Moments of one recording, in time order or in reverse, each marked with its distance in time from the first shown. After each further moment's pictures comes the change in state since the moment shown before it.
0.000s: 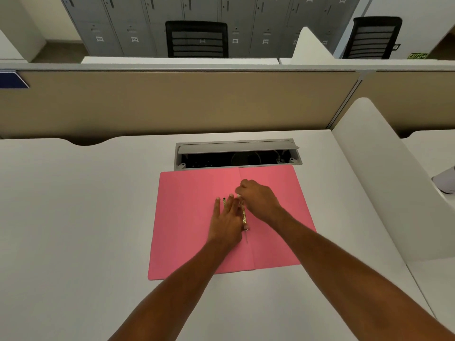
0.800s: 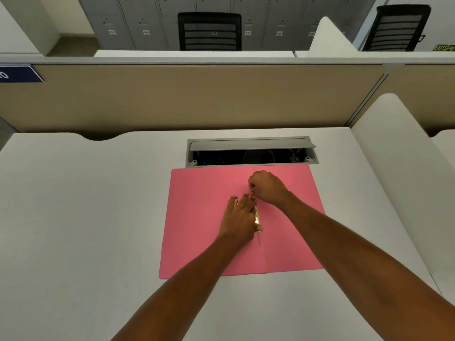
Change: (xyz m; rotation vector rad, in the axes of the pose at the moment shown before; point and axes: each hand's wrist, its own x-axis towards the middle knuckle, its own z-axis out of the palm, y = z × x) left_hand 0.010 -0.009 -0.005 -0.033 0.007 0.072; right_hand 0.053 0.014 -0.001 0.173 -0.190 0.120
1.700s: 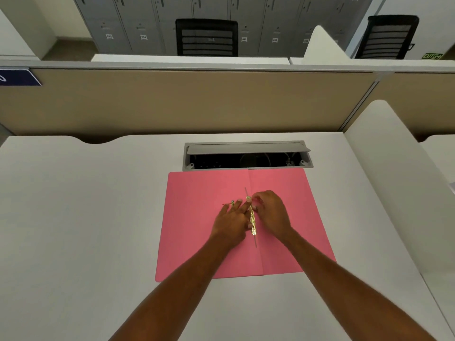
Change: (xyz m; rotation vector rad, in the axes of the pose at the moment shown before) left_hand -0.005 -0.012 -0.003 -0.127 -0.024 0.013; right_hand -0.069 -0.010 0.039 0.506 0.301 0.242
